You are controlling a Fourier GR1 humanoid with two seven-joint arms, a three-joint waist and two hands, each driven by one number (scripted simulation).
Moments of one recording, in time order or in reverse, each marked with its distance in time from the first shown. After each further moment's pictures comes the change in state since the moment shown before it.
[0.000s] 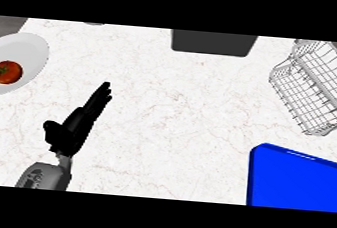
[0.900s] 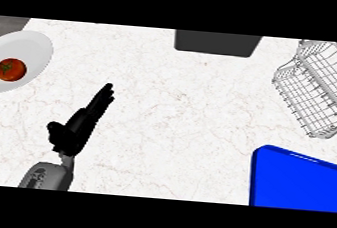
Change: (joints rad) left arm -0.006 -0.015 0.009 0.033 -0.020 -0.022 -0.028; right arm -0.597 0.162 0.121 0.902 0.091 -0.053 -0.256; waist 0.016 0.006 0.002
